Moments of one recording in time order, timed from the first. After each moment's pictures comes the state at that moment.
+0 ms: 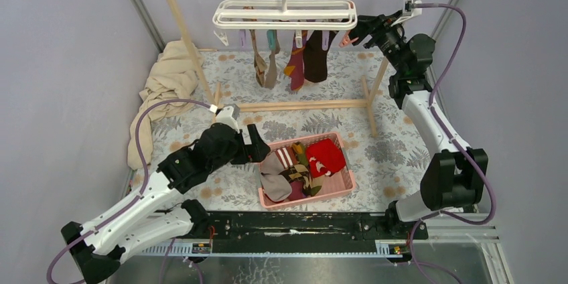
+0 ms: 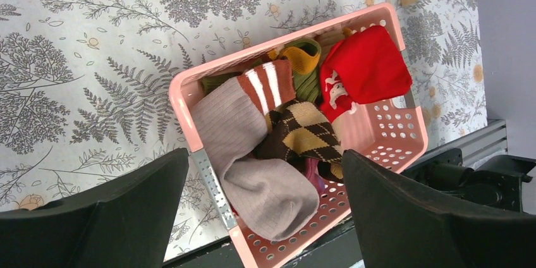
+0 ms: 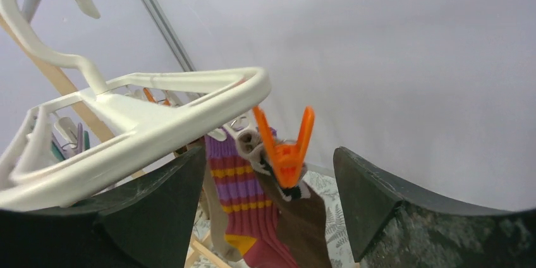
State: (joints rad) left arm -0.80 0.80 0.79 -0.62 -0.17 -0.74; right arm 0.10 1.48 1.26 0.57 -0.48 0.57
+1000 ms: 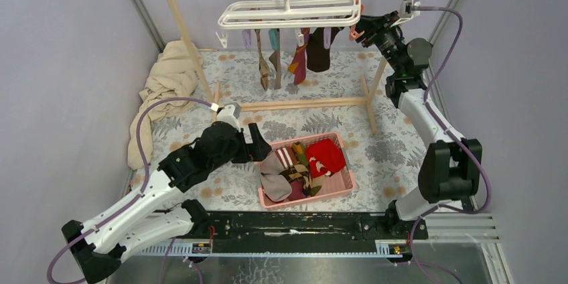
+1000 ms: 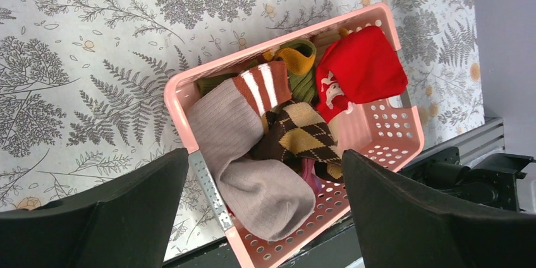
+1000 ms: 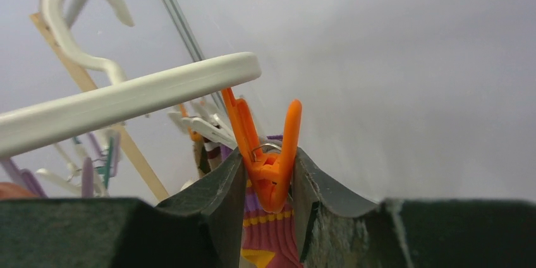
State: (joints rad) left arm -0.80 0.82 0.82 -0.62 -0.16 -0.73; right arm 0.10 1.59 1.27 0.80 -0.51 0.66
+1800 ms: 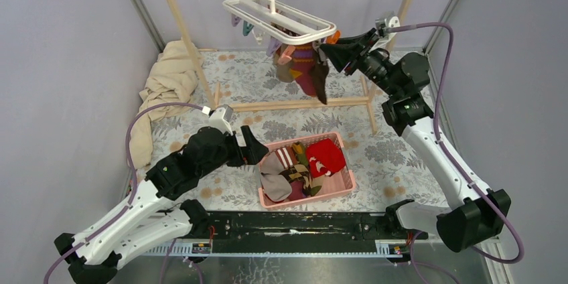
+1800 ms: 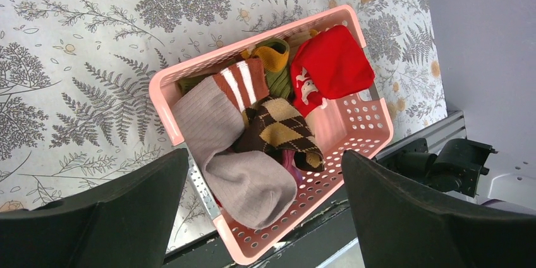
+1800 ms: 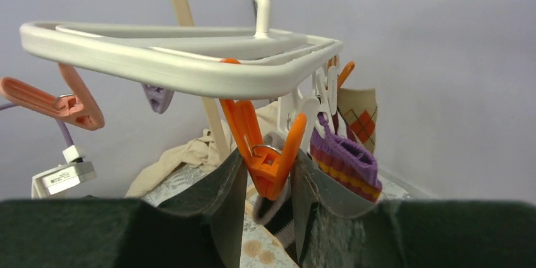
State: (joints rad) left arm -0.80 0.70 0.80 -0.62 -0.12 -0.74; right arm 0.34 1.22 1.17 0.42 -0.51 0.34
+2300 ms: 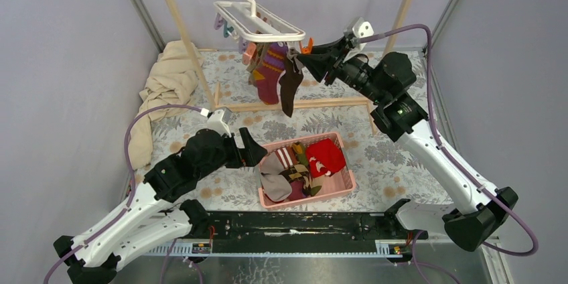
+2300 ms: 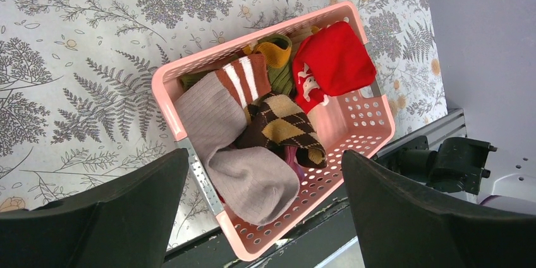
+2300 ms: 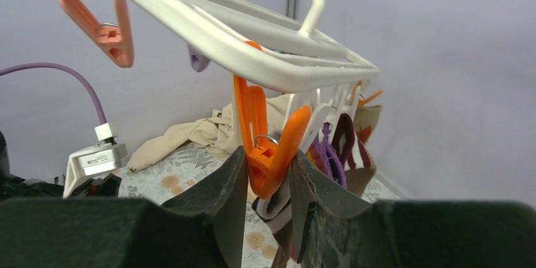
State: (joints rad) left arm -0.80 0.67 0.78 -0.63 -0.11 -0.74; right arm 0.59 1.22 1.31 0.17 -0.38 0.09
